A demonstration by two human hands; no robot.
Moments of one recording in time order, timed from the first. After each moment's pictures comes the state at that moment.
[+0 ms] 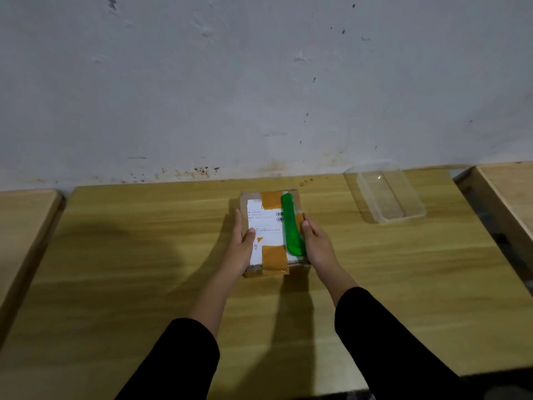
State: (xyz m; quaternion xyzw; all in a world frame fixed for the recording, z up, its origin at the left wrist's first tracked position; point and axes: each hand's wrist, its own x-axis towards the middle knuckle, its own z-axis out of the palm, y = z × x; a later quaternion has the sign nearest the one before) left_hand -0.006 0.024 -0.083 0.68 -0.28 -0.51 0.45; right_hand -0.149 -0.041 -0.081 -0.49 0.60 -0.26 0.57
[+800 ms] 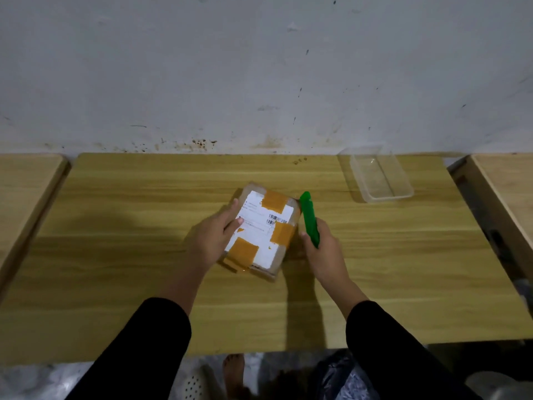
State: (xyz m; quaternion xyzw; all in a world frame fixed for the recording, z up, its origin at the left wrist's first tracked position) left_hand 0.002 0.077 -0.089 0.79 -0.48 -0.28 0.27; right_hand -0.215 0.012 -0.086 -0.68 0.57 -0.24 0.40
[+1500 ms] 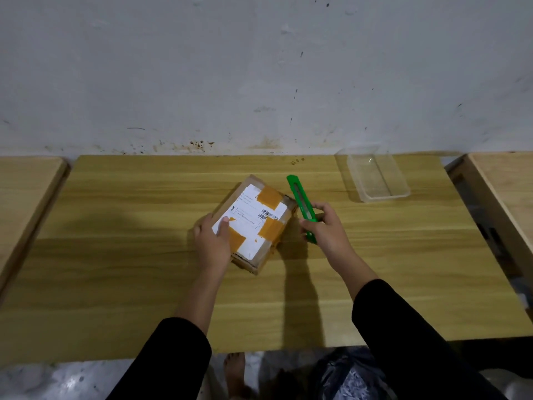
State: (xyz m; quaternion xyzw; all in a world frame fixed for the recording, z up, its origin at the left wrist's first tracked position) left_hand -0.041 0.075 -0.077 0.84 -0.20 -0.25 0.43; right_hand -0.211 -0.021 -0.058 -0.49 0.55 -0.27 0.62
